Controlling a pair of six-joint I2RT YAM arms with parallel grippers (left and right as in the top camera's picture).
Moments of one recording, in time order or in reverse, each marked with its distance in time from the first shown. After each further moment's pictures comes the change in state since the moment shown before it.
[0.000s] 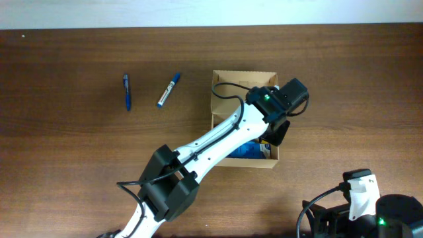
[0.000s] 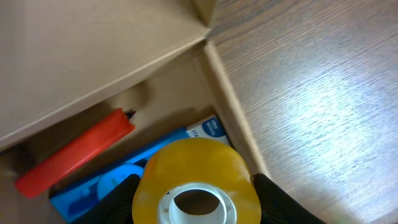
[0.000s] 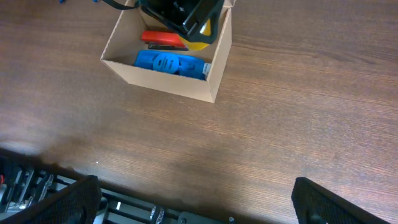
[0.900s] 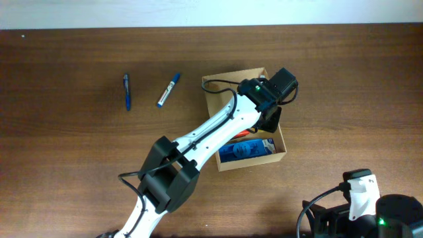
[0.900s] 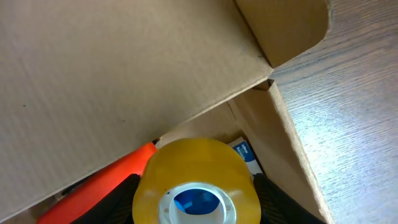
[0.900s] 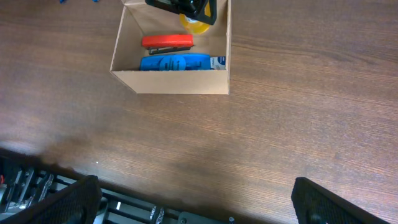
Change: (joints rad) left arm 0.075 0.039 -0.001 0.067 -0.005 -0.114; right arm 0.000 0.000 0.000 0.000 0.000 0.000
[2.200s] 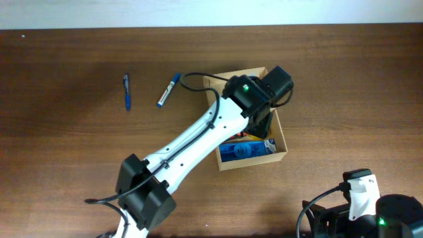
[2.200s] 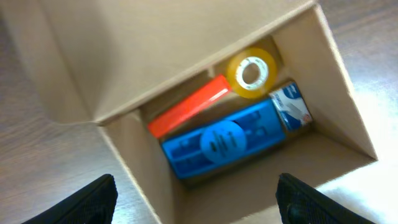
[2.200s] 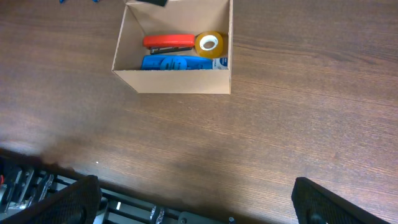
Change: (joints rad) left arm -0.005 -0.198 -0.005 -0.262 -0.149 0.031; right arm 0.000 0.000 0.000 0.000 0.000 0.000
